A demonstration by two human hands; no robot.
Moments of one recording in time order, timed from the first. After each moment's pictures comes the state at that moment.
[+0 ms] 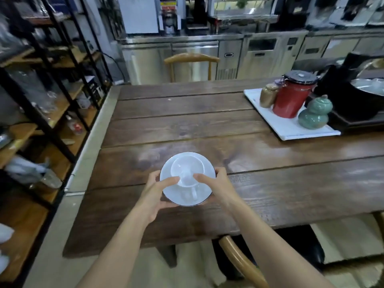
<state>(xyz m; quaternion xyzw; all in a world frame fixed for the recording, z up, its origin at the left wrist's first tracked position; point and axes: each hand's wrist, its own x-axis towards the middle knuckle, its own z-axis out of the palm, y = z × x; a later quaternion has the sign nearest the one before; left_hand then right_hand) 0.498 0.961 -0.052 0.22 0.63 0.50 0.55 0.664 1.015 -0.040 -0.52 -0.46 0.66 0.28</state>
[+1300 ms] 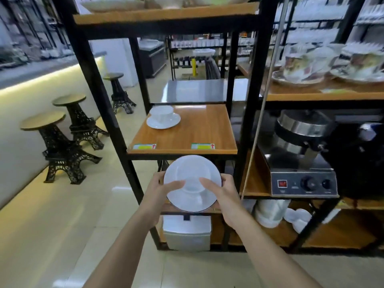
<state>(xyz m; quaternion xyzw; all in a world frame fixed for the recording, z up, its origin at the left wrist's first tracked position) 0.200 0.148 0.010 -0.29 0.62 0.72 -0.09 0.118 0.292 -0.017 0.05 -0.68 0.70 -0.23</state>
